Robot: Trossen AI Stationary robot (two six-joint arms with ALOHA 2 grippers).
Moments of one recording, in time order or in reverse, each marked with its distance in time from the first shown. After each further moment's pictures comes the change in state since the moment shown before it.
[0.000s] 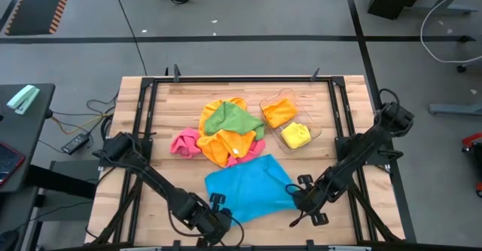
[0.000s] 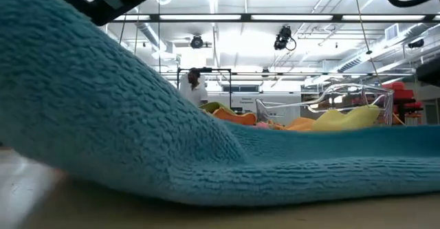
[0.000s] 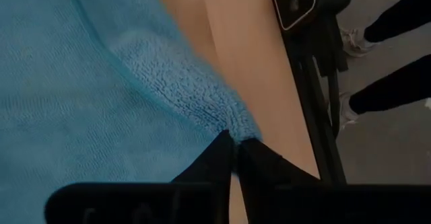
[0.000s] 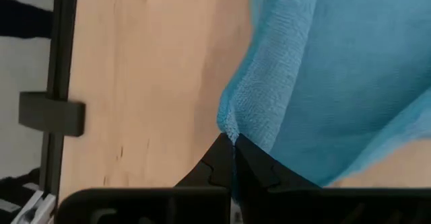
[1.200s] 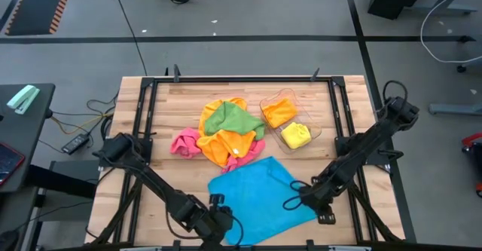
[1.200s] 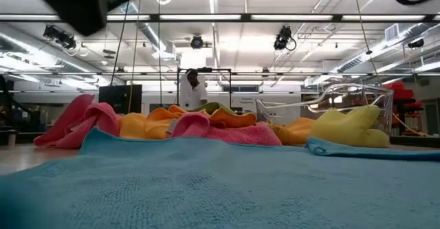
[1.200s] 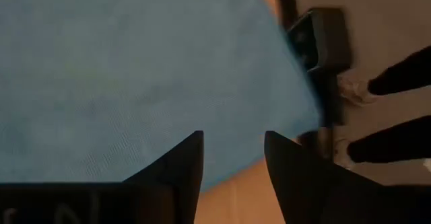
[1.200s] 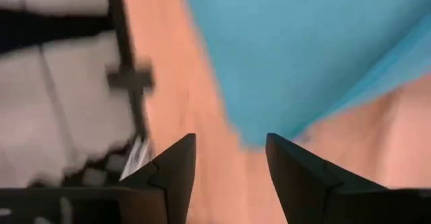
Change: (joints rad) left arm -0.007 0.008 0.002 0.062 -0.116 -0.156; right arm -0.035 -0.115 0.002 -0.114 -0.249 0.263
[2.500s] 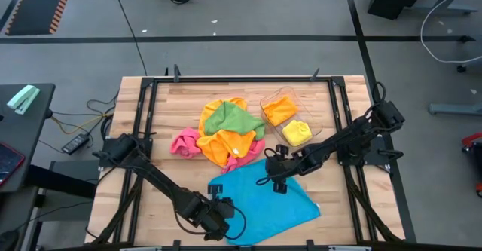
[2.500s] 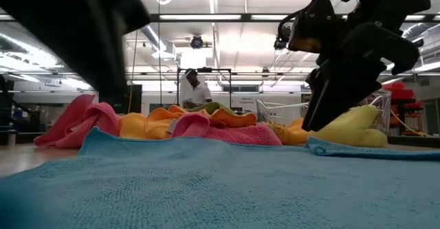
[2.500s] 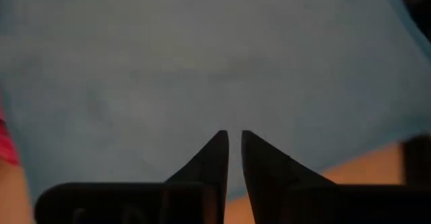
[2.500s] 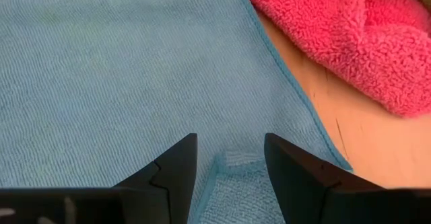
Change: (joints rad) left arm 0.043 0.026 -0.002 -0.123 -0.093 -0.029; right arm -0.354 0.177 0.000 0.345 0.569 -0.448
